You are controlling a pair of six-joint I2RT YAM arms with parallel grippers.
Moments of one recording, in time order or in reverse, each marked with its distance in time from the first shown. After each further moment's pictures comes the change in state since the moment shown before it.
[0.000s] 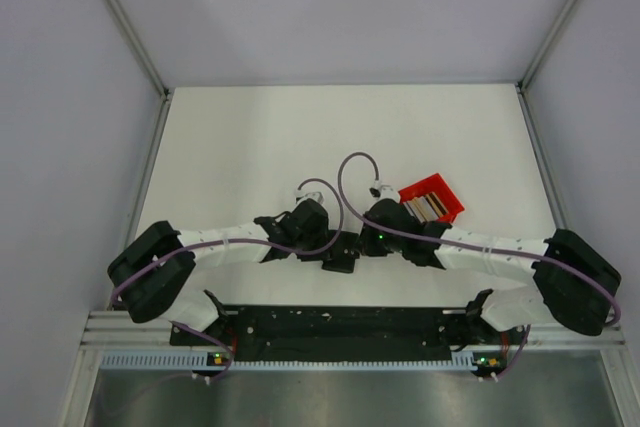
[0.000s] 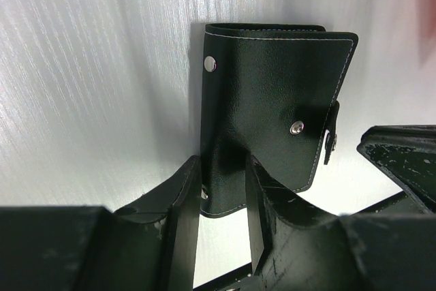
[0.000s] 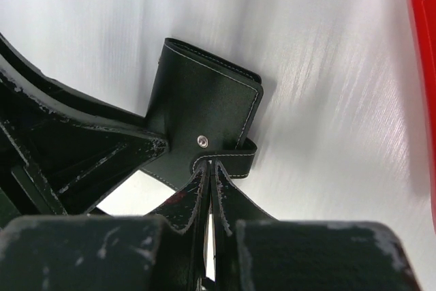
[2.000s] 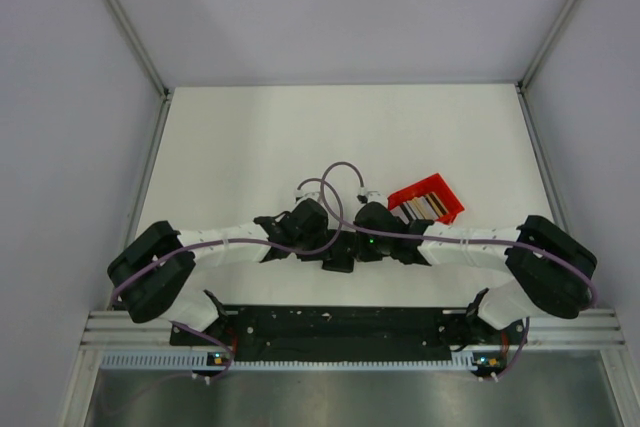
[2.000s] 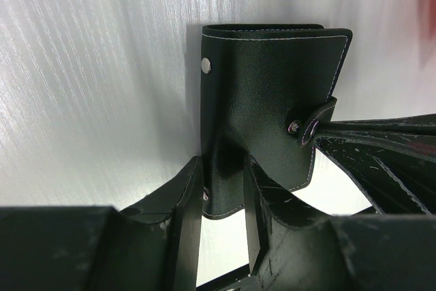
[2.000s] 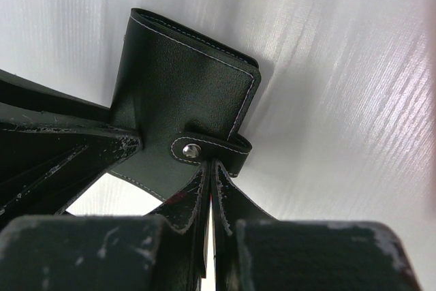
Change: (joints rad) left arm 0.002 0.000 0.000 -0.001 0.000 0.000; right arm 0.032 0.130 0.049 -0.019 -0.010 -0.042
